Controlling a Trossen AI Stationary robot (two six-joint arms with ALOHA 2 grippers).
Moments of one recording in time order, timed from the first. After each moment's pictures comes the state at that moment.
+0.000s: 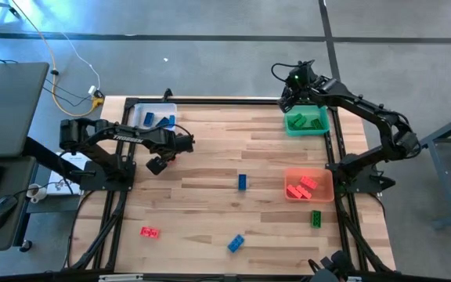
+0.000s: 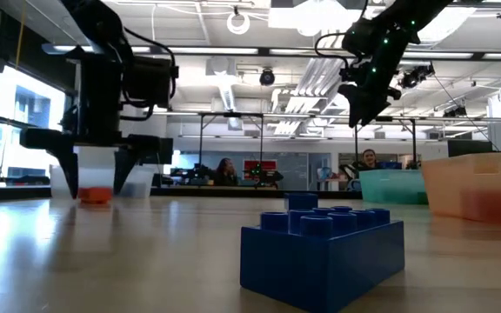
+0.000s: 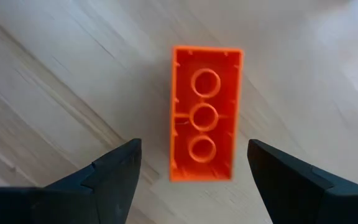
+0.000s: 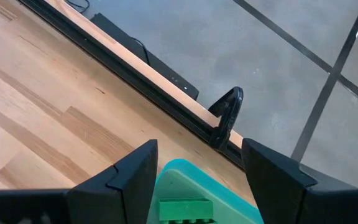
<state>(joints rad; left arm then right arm) 0.37 1.51 0.74 -0.80 -0.19 -2.15 -0.82 1.40 1.14 -0.66 0.23 -0.03</state>
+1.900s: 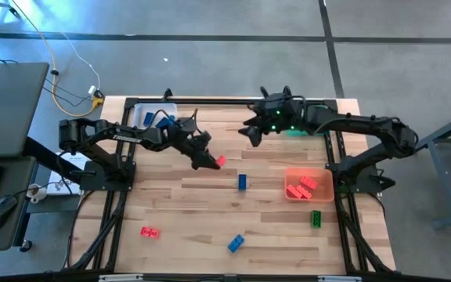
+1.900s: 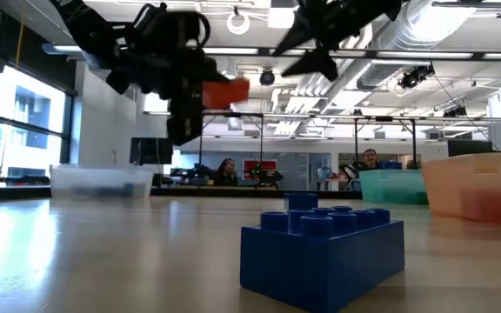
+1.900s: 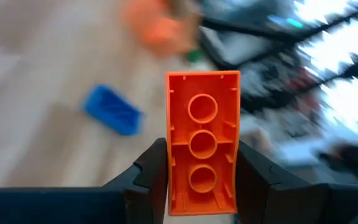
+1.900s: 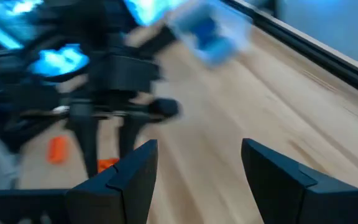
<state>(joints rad) 0.41 1.51 0.67 0.35 0.68 -0.69 -0.30 1.40 1.14 -0.29 -0.12 0.39</state>
